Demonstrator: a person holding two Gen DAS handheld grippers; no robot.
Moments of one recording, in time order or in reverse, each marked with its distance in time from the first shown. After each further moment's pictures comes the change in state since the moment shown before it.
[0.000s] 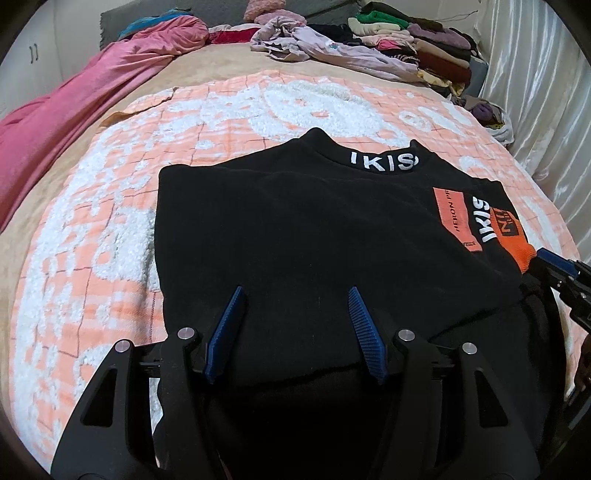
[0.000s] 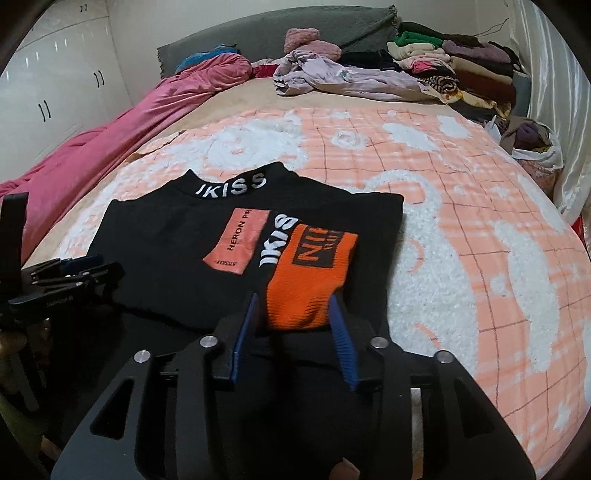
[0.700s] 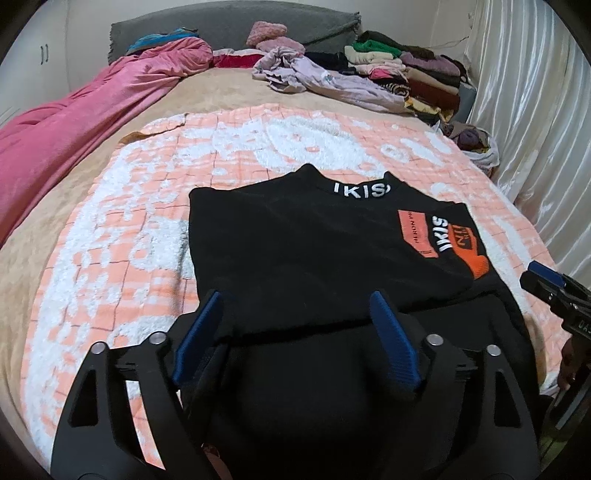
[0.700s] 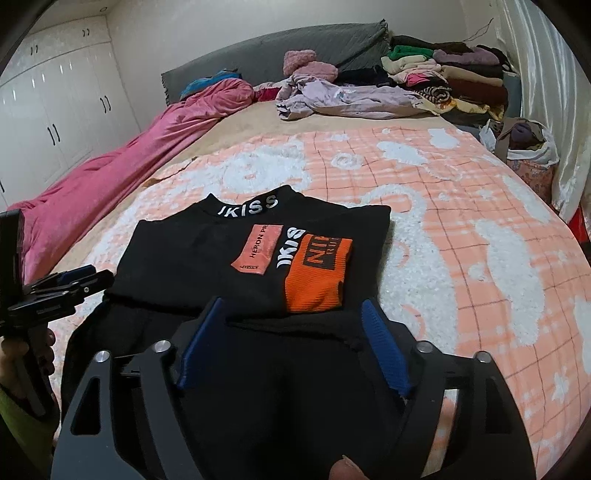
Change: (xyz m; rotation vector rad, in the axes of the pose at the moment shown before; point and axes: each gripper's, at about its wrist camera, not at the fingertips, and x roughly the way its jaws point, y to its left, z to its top) left arm -0.065 0.003 -0.014 -0.029 -0.106 -0.041; right arm -0.055 0.003 -0.013 0.057 -0.095 0.036
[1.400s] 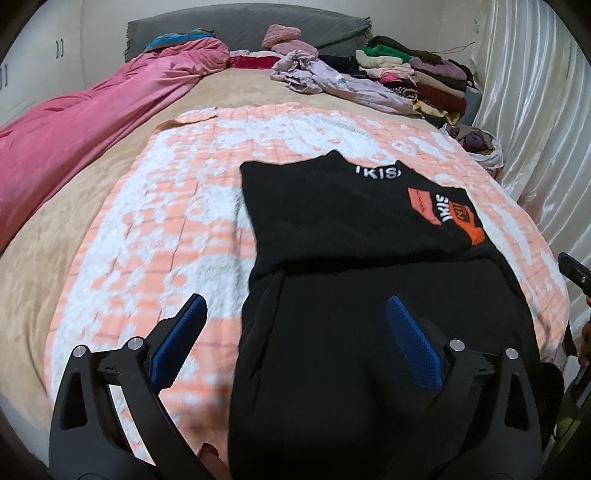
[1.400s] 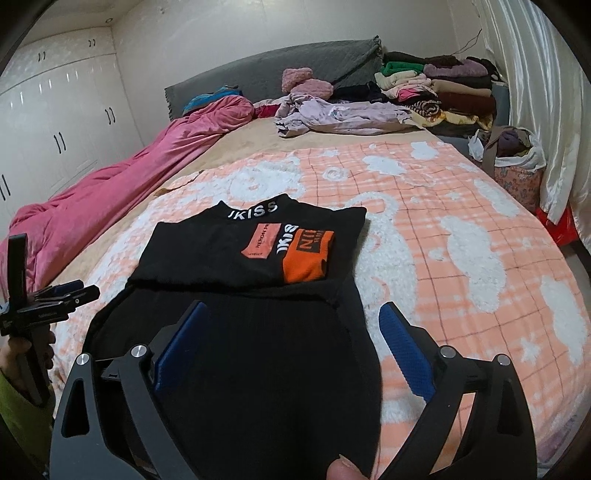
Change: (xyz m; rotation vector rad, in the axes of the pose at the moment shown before) left arm -0.053 0.031 -0.048 -0.024 -0.002 0.035; right arm -0.073 -0.001 -0.033 -0.001 -0.060 -0.007
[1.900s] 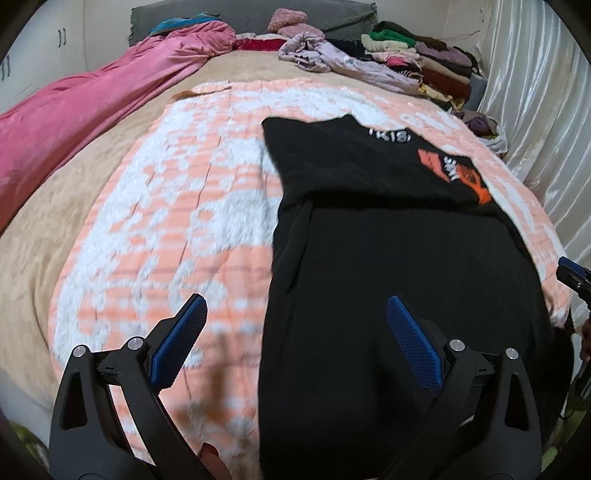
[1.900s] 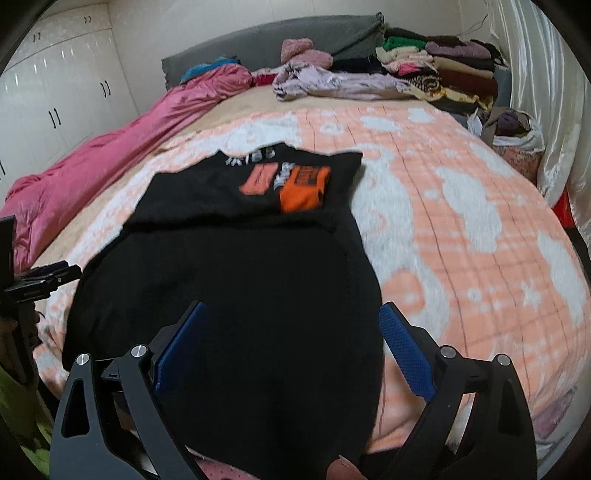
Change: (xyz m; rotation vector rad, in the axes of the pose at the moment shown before) left arm -0.010 0.021 -0.051 -0.005 0.072 0.018; right arm 0.000 0.002 -0.055 -0.018 0.129 -0.024
